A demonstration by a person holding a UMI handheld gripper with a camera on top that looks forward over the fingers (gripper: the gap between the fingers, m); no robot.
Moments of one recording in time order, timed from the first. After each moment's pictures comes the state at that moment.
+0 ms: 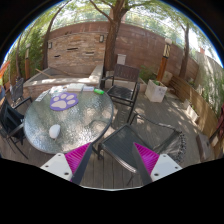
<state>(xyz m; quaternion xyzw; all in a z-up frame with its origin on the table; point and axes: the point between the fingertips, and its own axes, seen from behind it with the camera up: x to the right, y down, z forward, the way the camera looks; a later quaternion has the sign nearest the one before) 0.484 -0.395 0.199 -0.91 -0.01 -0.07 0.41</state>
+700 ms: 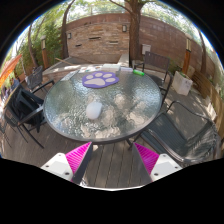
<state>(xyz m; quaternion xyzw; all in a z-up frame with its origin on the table) 0.297 -0.413 0.057 -0.93 -0.08 0.03 0.36</state>
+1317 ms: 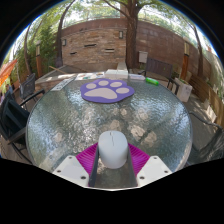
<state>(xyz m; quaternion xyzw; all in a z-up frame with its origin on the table) 0.183 -0.230 -0.019 -0.91 -0.05 0.01 0.41</state>
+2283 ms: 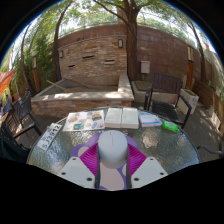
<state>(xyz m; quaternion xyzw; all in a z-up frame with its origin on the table) 0.137 0.073 0.085 -0.88 -0.04 0.04 0.46</state>
